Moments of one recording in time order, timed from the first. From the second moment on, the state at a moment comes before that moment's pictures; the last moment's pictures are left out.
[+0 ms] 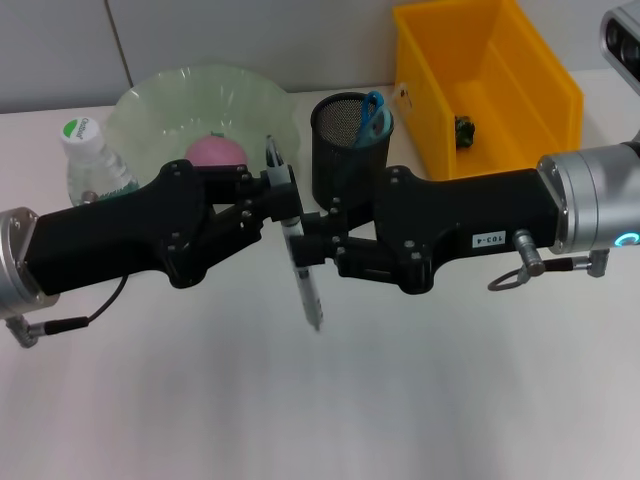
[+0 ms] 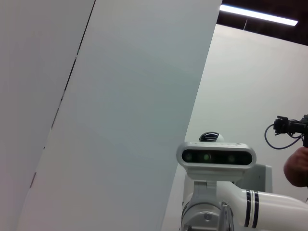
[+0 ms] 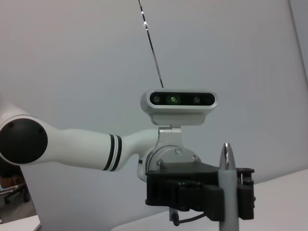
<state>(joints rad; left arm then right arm) -0.58 -2.07 0.88 0.53 1.55 1.86 -1.37 0.48 2.08 -1.18 -0.98 -1.55 -1.66 1.65</state>
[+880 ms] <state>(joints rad) -0.54 -2.07 0.88 0.52 1.43 1.87 -1.38 0.44 2.08 -1.13 -0.97 -1.51 -1.68 1.61</state>
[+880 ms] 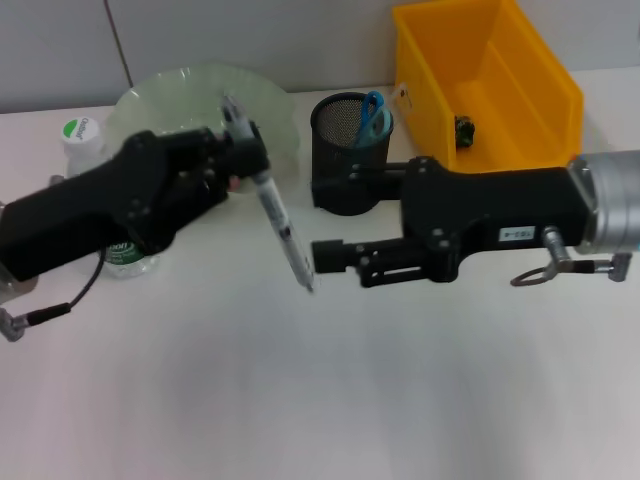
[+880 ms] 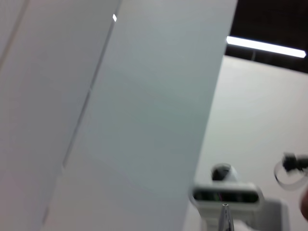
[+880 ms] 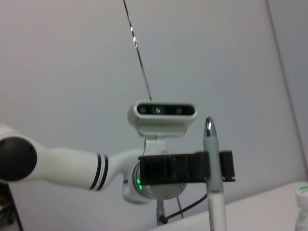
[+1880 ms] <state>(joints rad) -0.63 -2.08 0.87 0.10 0.89 1.84 -1.53 0.48 2.09 -1.11 -0.30 -1.03 -1.83 0.57</state>
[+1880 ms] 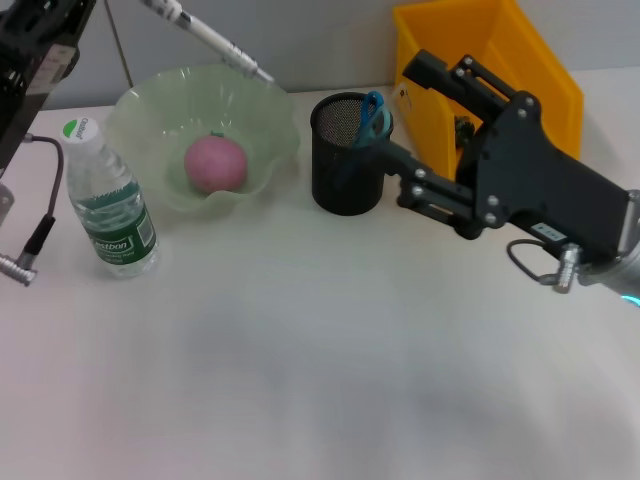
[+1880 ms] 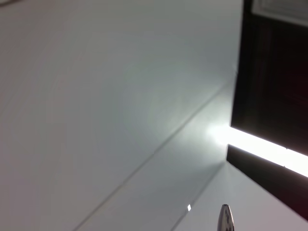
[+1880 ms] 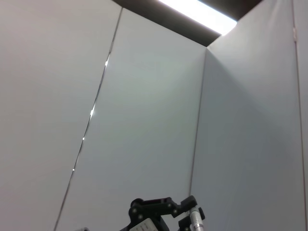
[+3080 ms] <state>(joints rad) -0.74 -2.08 0.81 -0.09 0.87 1.79 -1.48 0.73 2.09 -1.09 -0.04 -0.95 -1.69 0.10</state>
